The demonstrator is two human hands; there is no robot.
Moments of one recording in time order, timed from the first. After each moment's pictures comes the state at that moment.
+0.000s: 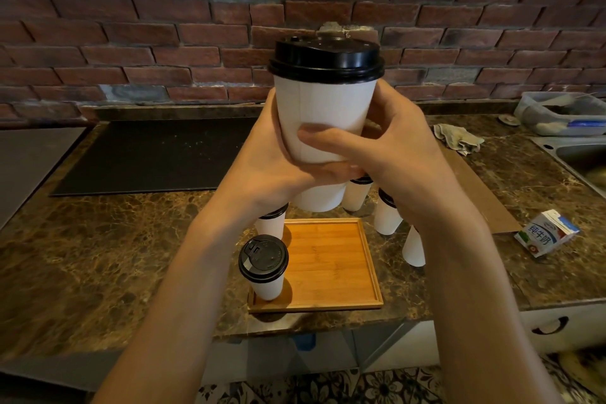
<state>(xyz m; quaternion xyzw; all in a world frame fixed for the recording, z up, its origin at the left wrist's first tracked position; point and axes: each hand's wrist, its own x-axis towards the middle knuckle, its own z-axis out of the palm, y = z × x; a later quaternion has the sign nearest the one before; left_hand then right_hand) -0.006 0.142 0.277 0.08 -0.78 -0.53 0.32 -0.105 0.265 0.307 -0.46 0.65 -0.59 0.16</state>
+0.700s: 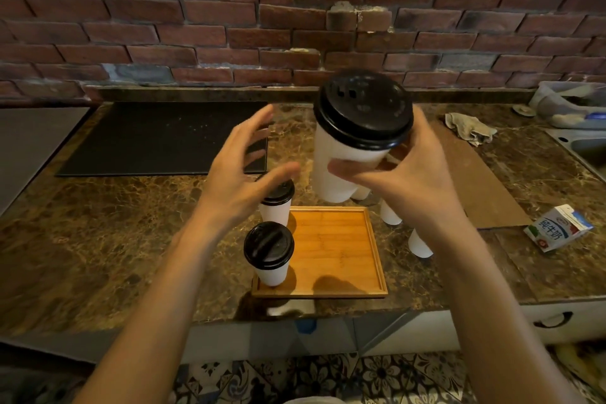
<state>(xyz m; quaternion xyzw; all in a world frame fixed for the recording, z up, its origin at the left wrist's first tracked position) 0.021 0.102 0.208 0.17 -0.82 -0.42 0.35 -0.126 0.269 0.252 -0.45 0.67 -0.58 0.11</state>
